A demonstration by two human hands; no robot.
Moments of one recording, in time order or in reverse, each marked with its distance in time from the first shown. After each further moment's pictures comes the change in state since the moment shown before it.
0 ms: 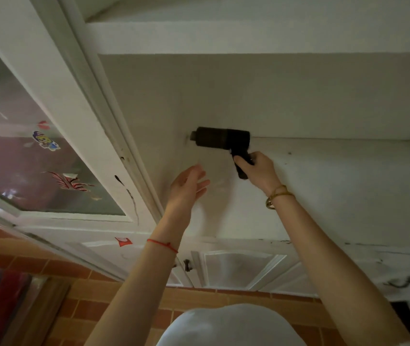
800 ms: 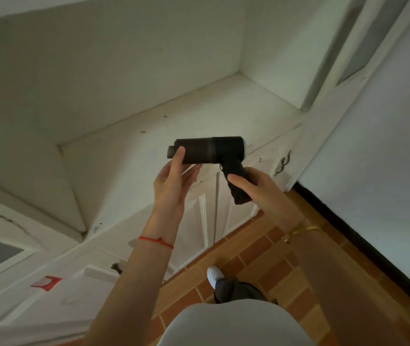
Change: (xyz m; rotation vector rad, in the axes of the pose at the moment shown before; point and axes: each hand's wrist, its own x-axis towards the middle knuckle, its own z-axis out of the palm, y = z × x) left_hand -0.121 -0.051 0.092 -0.054 -0.526 -0.152; right_hand -0.290 0.040 -0.095 0.224 0.357 0.310
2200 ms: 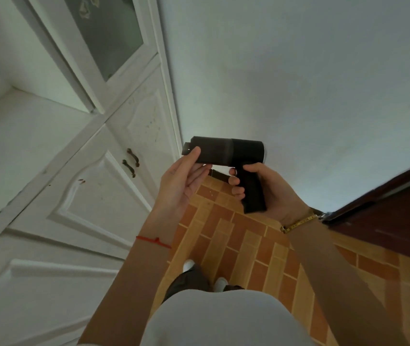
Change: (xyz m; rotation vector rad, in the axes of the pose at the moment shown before) left_hand -0.129 -0.237 0.379 0.195 -0.608 -0.419; right_hand -0.170 0.193 -0.393 1.255 0.004 0.167
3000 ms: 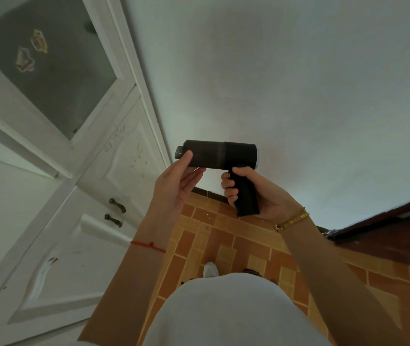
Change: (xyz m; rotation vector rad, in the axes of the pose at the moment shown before) left_hand 0.189 0.068 0.036 0.103 -0.007 0.004; right_hand 0.143 -0.127 -0.027 0.023 0.079 0.014
